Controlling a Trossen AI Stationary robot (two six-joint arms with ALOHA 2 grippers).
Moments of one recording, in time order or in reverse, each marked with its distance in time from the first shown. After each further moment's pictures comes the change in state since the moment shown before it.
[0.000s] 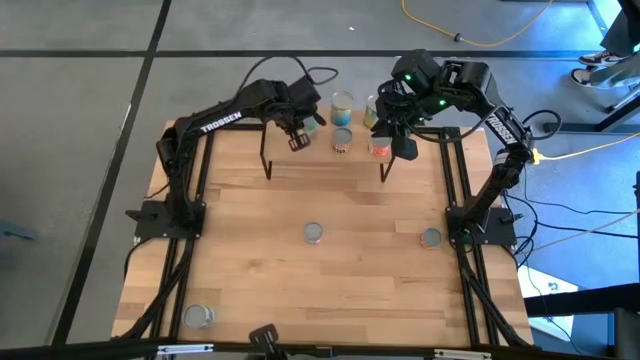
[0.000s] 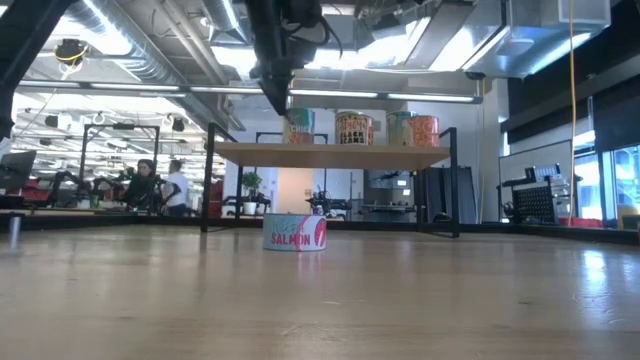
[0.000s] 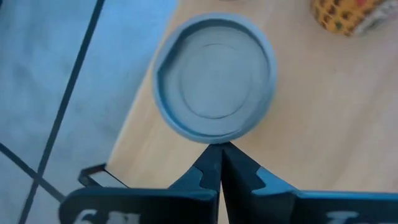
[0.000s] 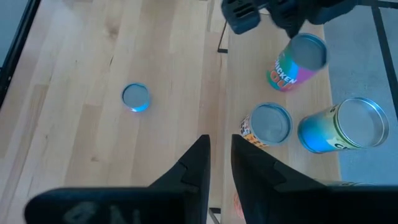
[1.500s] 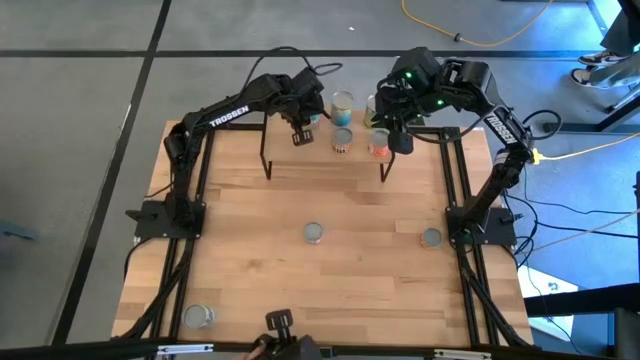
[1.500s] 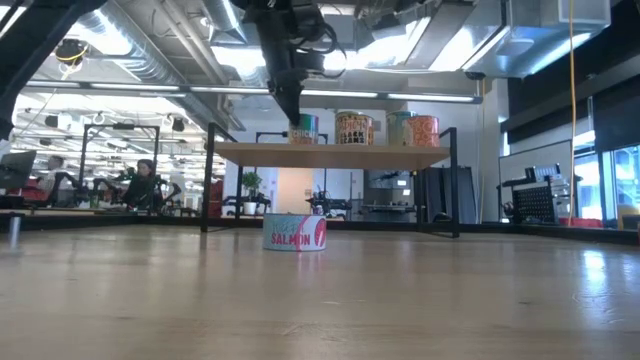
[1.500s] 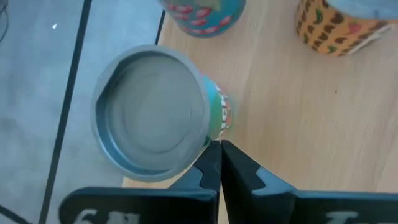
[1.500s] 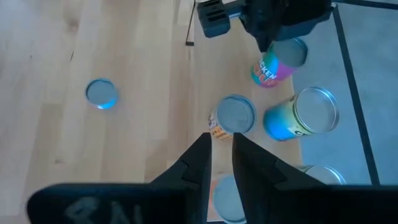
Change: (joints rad) left arm 0.060 0.076 0.045 0.089 0.124 0.232; right arm -0.001 0.000 0.000 0.037 0.131 0.008
